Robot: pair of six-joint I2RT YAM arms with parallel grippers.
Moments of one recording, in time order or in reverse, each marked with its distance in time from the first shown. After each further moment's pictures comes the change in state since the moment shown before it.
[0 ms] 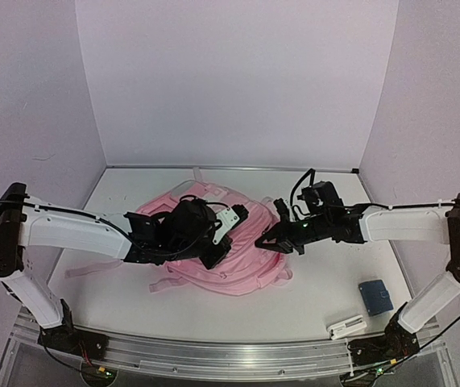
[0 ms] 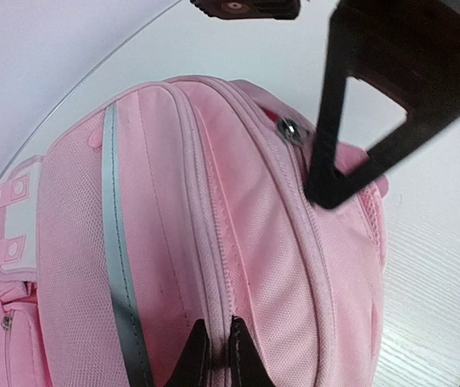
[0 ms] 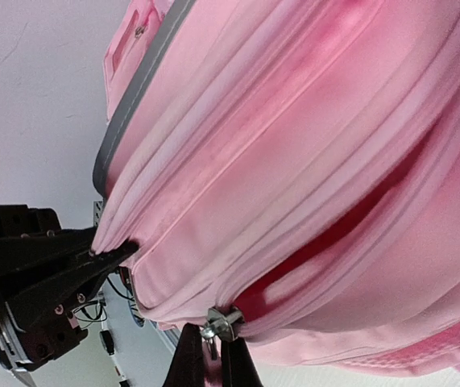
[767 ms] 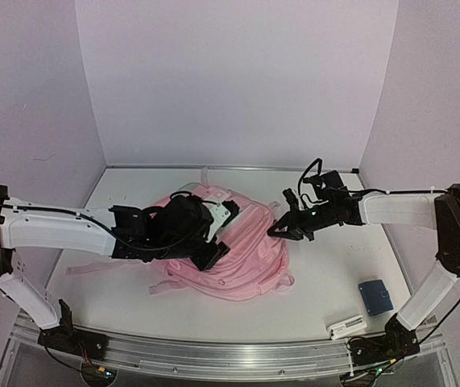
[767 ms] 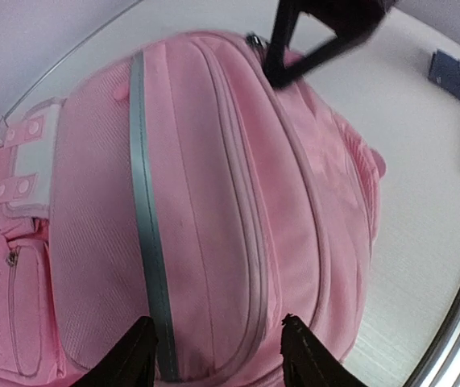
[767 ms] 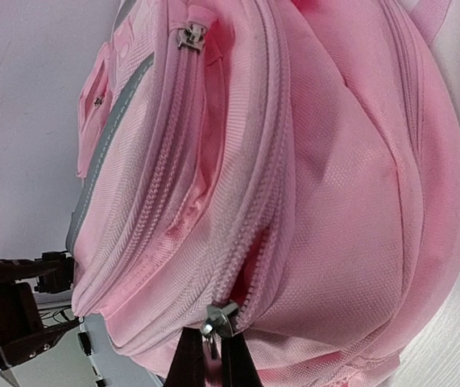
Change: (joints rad) left arm -0.042 -0.097 0.026 -0.204 -0.017 -0.167; right arm -0.168 0.099 0.111 -0.132 -0.101 -0.226
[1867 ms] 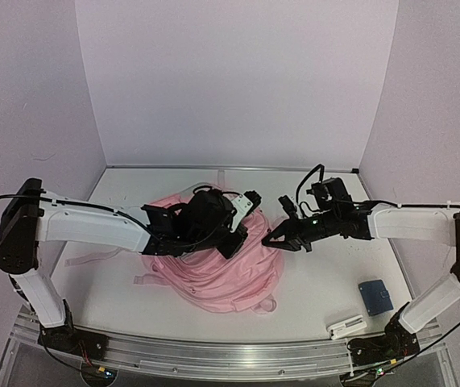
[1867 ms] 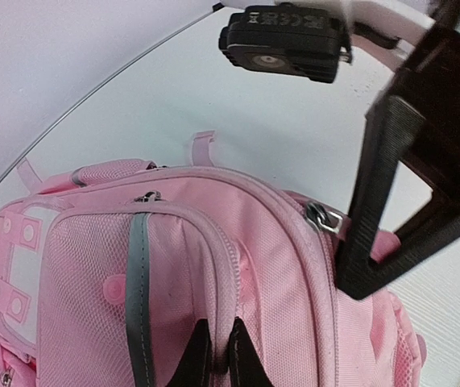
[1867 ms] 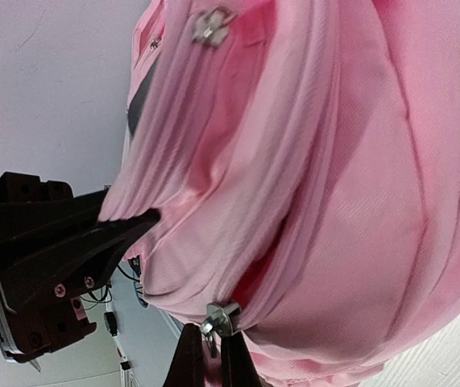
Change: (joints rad) left arm 0.039 0.220 0.140 0.209 -0.005 0.081; right arm 0.098 -0.146 -0.119 0.071 -0.016 0.143
